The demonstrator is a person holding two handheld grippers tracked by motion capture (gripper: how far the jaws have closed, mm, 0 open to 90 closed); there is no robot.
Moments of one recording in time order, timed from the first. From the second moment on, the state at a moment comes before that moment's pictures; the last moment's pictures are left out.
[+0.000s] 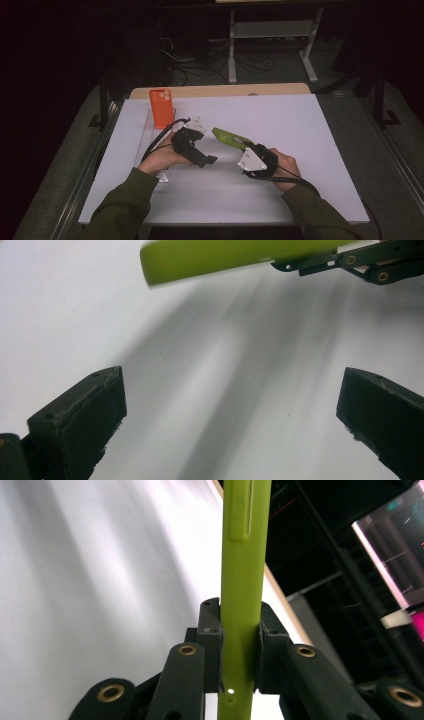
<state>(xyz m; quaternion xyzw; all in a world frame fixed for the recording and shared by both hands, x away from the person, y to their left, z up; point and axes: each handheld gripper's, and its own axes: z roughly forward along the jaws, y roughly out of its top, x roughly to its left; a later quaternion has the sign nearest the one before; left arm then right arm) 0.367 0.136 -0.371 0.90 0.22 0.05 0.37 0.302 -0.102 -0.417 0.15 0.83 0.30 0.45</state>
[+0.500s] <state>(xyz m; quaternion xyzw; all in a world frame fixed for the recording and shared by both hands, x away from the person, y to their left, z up) 0.369 0.138 -0.368 0.90 0.23 0.06 0.37 0.315 -0.115 -0.408 0.27 0.82 0.37 0.32</state>
